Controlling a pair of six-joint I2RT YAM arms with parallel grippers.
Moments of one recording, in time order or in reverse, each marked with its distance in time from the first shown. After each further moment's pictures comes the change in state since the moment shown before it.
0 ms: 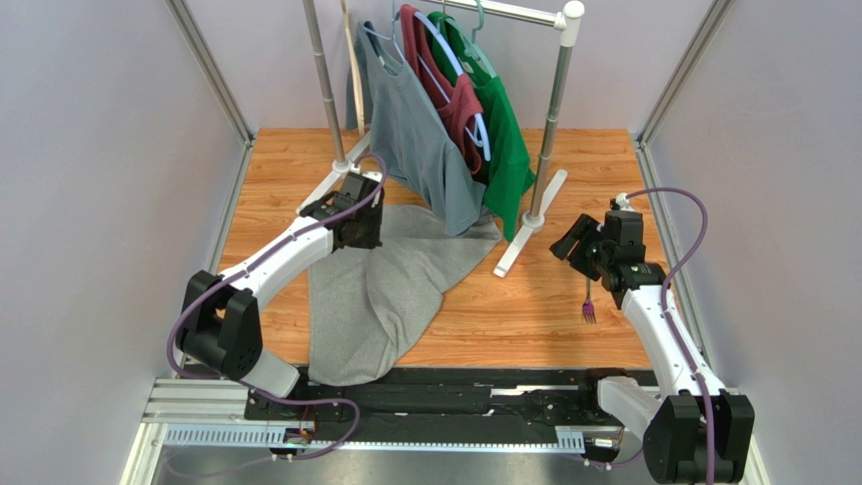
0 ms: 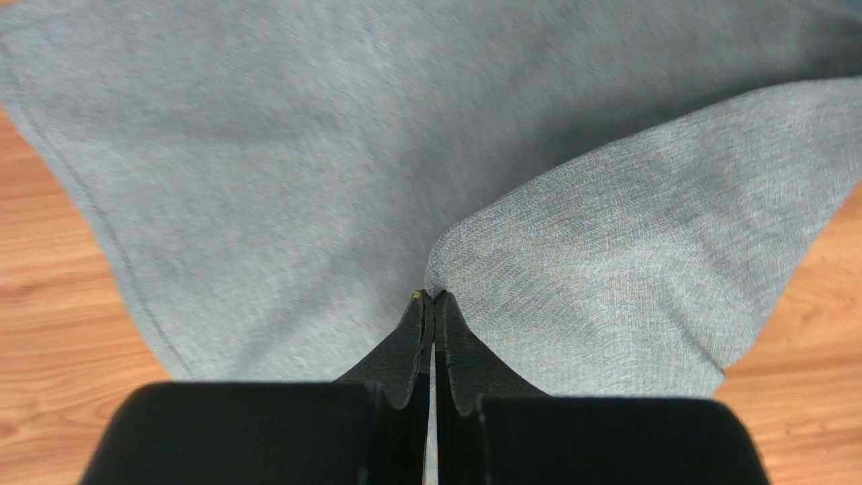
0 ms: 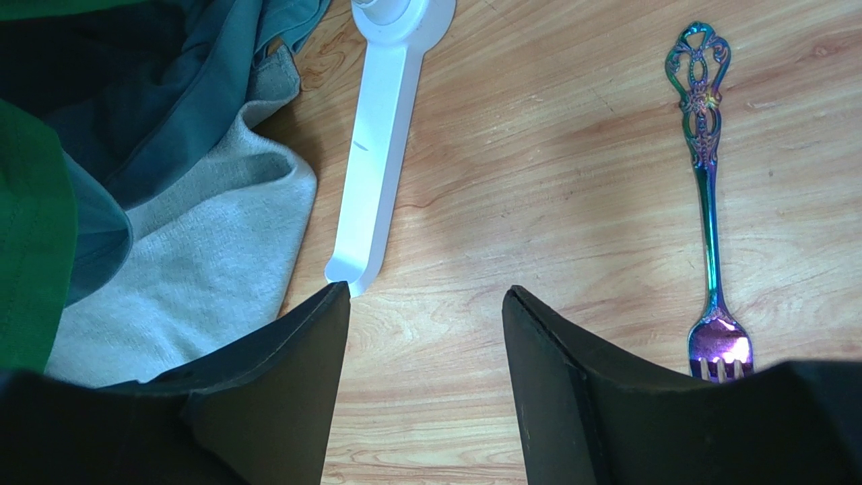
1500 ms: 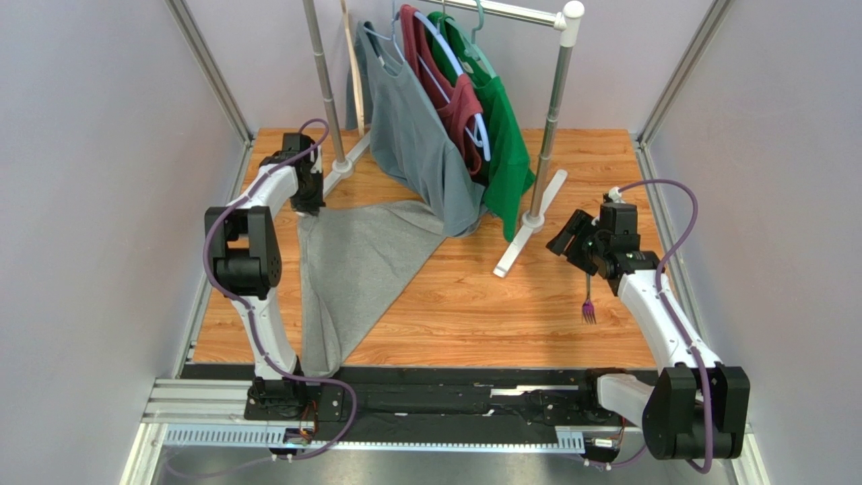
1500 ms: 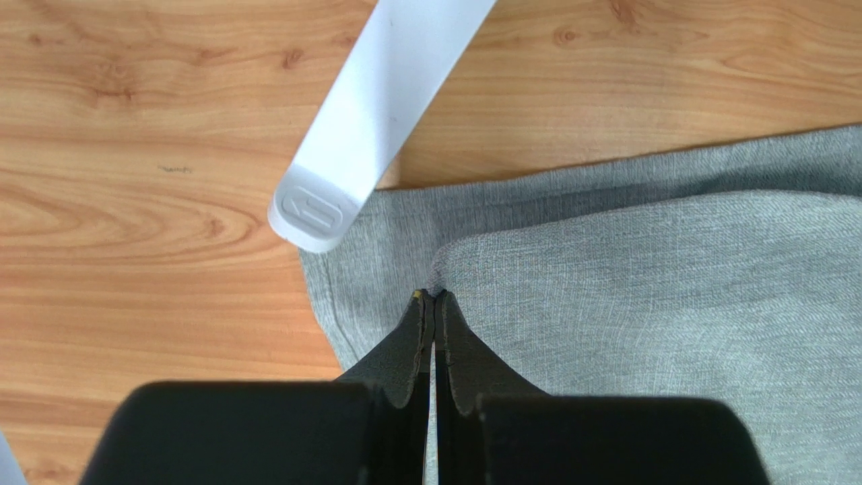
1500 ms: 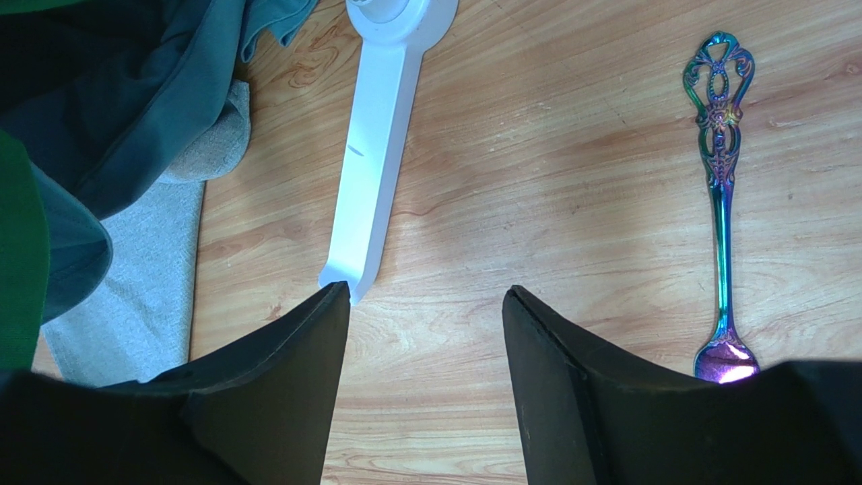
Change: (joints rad) left arm 0.486 0.500 0.426 -0.076 0.090 0.271; right arm 0.000 0.112 0.046 0.016 -0.024 -0.025
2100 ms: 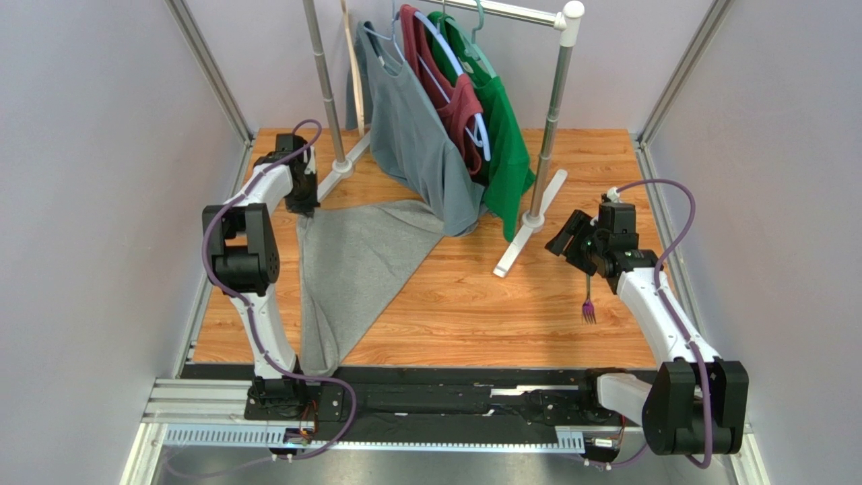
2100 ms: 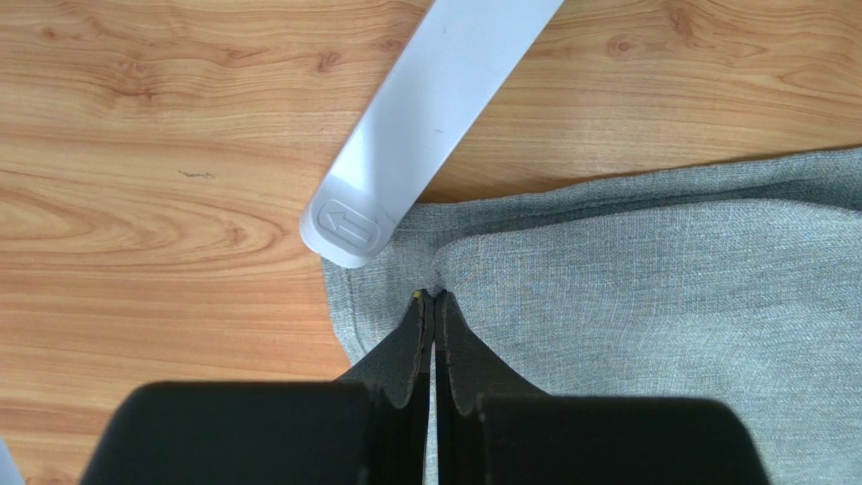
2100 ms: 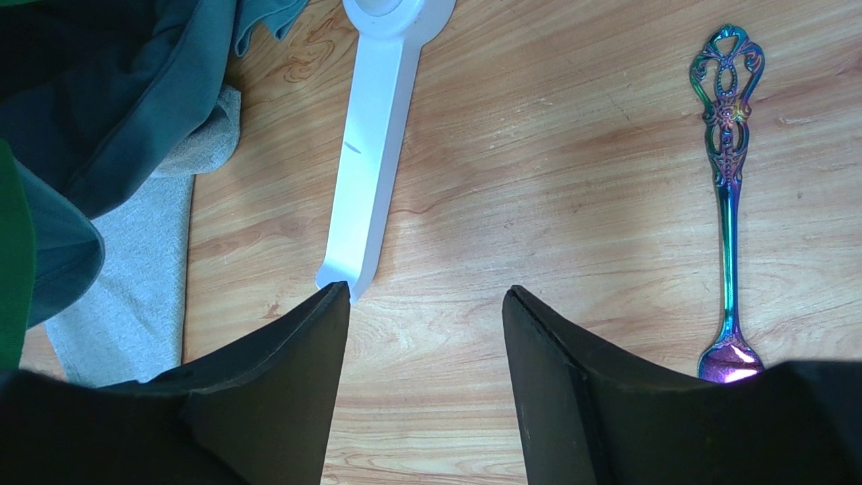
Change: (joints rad) left arm 0.039 0.040 0.031 -0.011 0.021 0.006; right arm 0.000 0.020 0.000 0.004 -0.009 0.000
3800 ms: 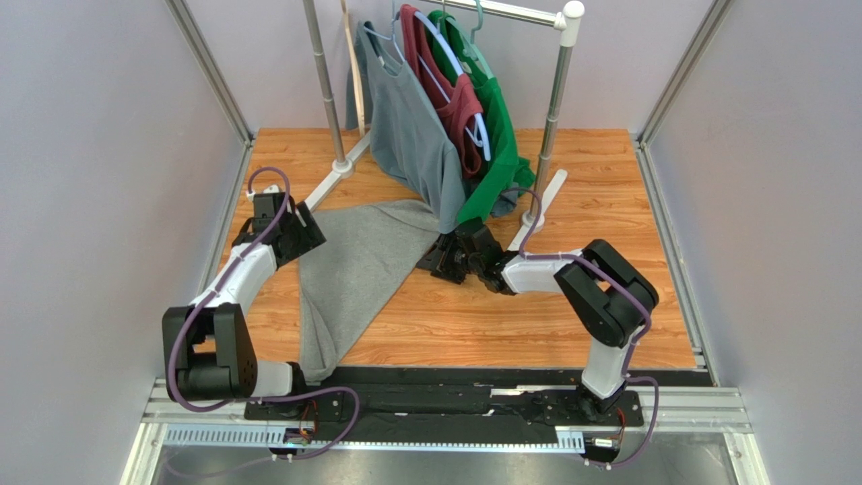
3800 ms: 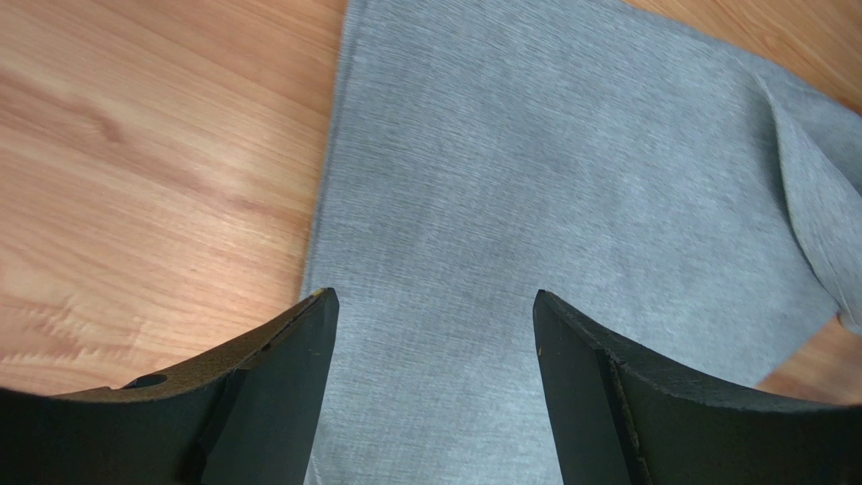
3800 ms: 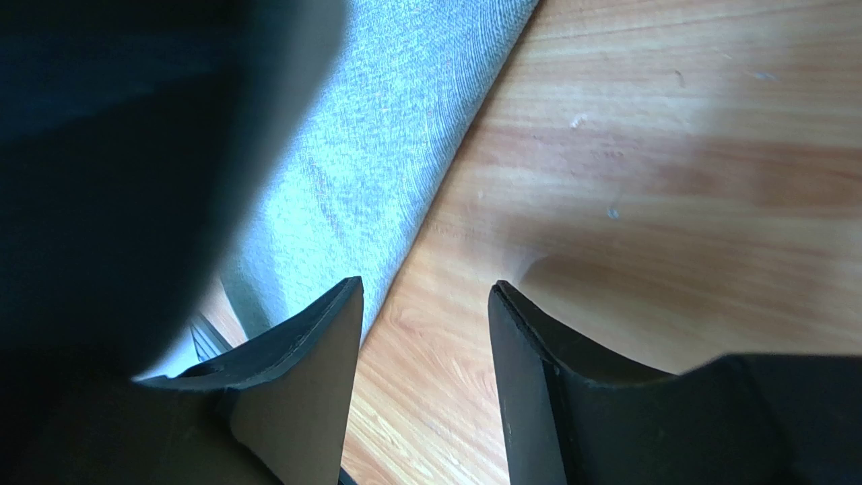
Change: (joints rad) left arm 0.016 -0.683 -0.754 0.332 0.025 -0.430; right arm 0.688 0.666 0.104 0.711 0.003 0.494
